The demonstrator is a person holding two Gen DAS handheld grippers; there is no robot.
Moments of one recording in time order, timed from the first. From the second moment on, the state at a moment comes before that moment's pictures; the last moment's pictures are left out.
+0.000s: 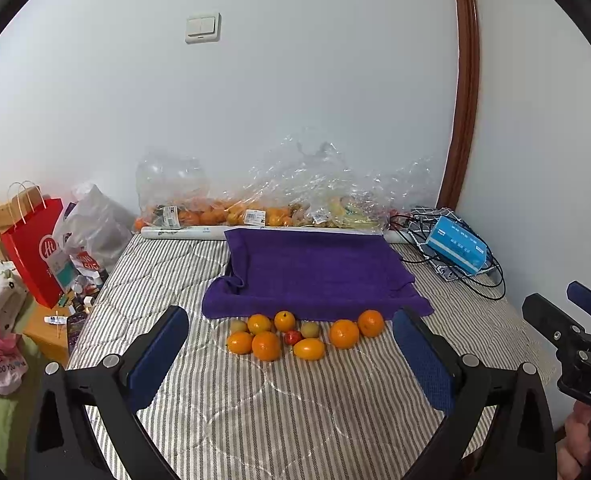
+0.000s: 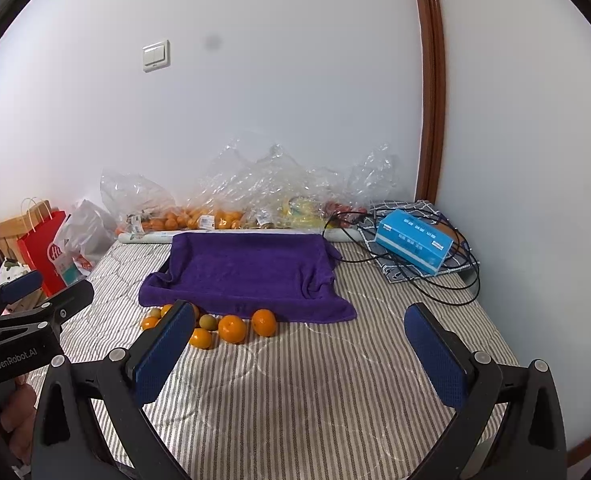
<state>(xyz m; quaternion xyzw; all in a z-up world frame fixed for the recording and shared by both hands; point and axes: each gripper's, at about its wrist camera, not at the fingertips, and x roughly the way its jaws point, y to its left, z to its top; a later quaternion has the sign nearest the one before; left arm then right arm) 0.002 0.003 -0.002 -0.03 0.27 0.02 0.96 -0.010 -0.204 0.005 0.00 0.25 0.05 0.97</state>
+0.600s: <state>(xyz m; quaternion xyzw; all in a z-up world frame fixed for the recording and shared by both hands) 0.000 0.007 -0.004 -0.03 0.27 0.02 0.96 -0.012 -0.202 0.005 -0.01 0.25 0.05 0.97</state>
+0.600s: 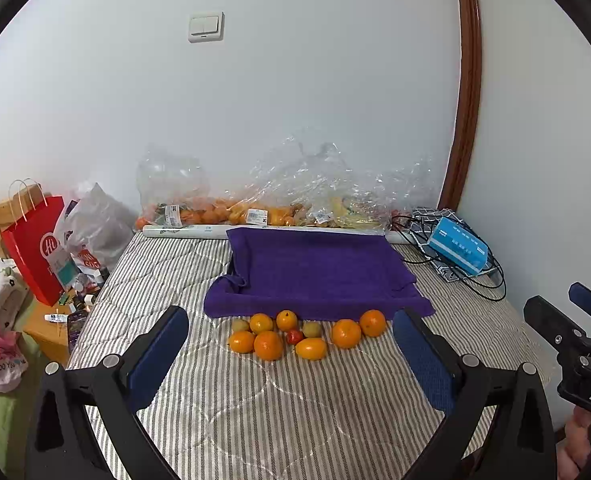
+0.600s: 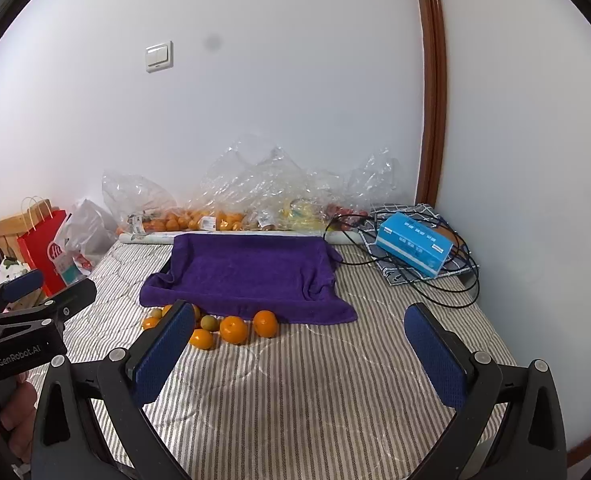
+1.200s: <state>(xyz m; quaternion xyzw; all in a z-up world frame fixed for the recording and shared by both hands) -0.001 0.010 -0.005 -0.03 0.27 0.02 0.96 -0.014 -0.197 0.004 -0.01 0.25 0.05 0.97</state>
